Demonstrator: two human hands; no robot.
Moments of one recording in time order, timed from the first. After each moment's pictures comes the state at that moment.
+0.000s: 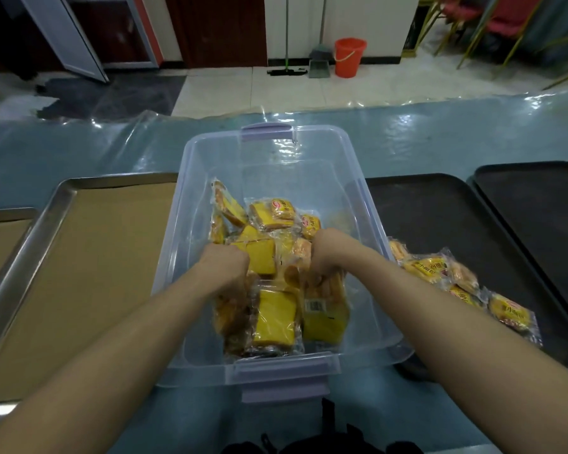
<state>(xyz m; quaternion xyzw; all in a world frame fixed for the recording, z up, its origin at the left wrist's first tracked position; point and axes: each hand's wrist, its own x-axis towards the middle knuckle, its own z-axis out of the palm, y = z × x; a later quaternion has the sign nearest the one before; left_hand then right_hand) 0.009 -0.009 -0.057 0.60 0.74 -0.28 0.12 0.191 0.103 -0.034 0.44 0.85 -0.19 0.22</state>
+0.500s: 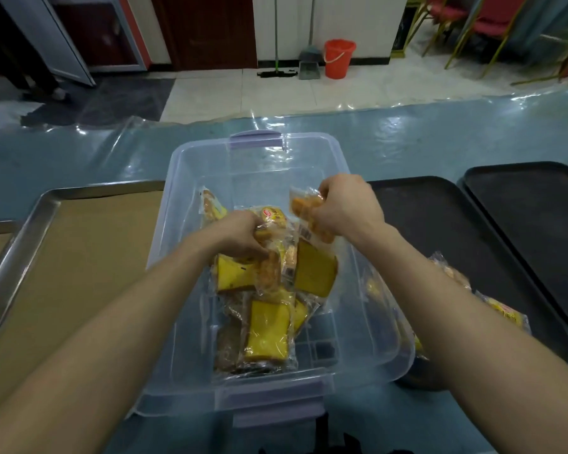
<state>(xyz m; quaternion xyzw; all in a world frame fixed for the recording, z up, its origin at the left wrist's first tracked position) -0.009 0.067 -0.035 0.61 0.75 0.00 0.26 0.200 0.141 0.027 0.54 0.82 -0.17 -0.12</state>
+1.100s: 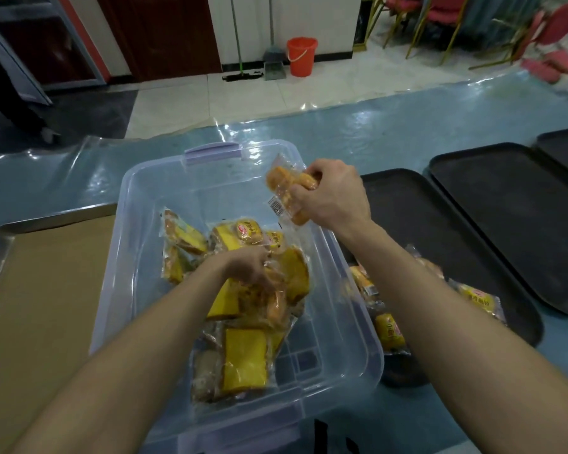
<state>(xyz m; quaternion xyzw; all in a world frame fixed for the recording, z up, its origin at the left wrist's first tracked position) 0.041 0.115 -0.103 0.65 0.66 -0.07 0.38 0.232 0.164 0.037 0.54 0.76 -0.23 -0.28</state>
